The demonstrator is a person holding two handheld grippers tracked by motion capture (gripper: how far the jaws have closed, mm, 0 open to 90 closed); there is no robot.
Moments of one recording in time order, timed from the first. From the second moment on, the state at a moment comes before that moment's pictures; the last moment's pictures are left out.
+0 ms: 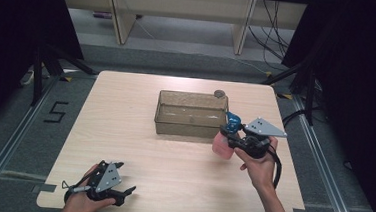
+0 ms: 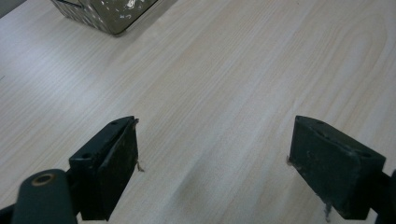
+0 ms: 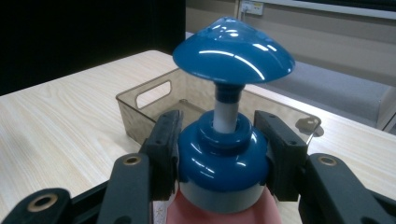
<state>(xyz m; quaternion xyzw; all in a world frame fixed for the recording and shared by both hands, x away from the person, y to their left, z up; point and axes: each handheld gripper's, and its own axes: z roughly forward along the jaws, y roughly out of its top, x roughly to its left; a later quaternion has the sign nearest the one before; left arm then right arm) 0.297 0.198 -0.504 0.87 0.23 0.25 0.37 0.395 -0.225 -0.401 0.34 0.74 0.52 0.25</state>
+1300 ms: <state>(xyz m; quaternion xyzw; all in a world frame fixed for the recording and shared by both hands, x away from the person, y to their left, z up) 0.298 0.199 -0.503 0.87 0.23 0.25 0.36 0.436 -0.211 -0.354 0.34 0.73 0.53 0.26</state>
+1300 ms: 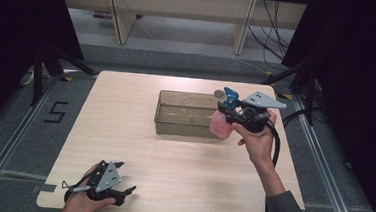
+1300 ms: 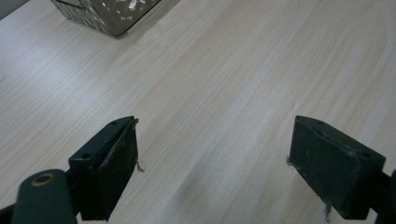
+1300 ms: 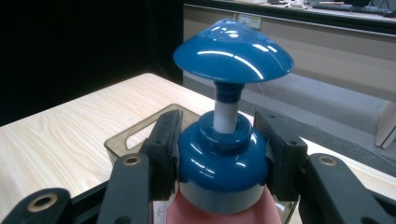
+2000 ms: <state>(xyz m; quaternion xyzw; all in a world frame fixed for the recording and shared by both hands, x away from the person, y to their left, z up) 0.296 0.197 -0.504 0.86 0.23 0.24 0.38 0.469 -0.200 -0.359 0.36 0.73 0.52 0.27</state>
